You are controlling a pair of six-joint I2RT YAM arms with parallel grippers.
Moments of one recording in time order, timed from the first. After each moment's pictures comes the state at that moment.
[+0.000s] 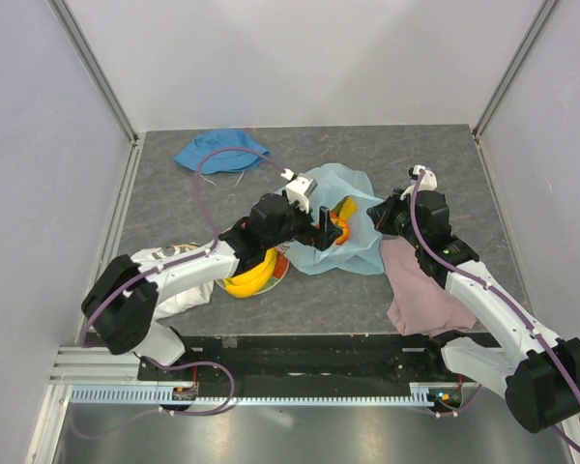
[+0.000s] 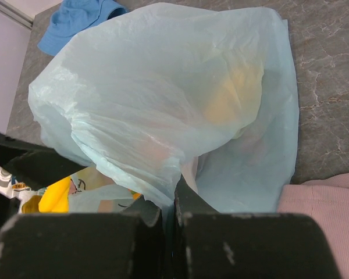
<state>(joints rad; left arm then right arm) -0.81 1.53 0.94 0.28 0.09 -0.35 0.35 1.04 0.73 -0.06 -0.02 0.55</state>
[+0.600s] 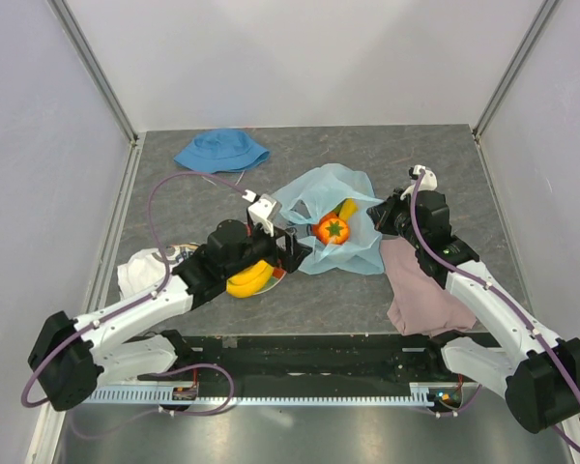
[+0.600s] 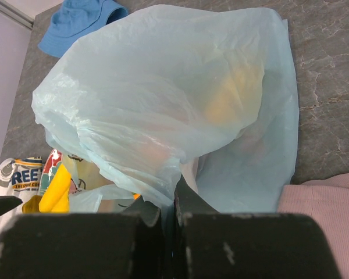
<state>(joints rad) -0.81 1.09 0.67 0.17 0.06 -0.29 0.35 1.04 0.73 -0.06 -0.02 0.55</state>
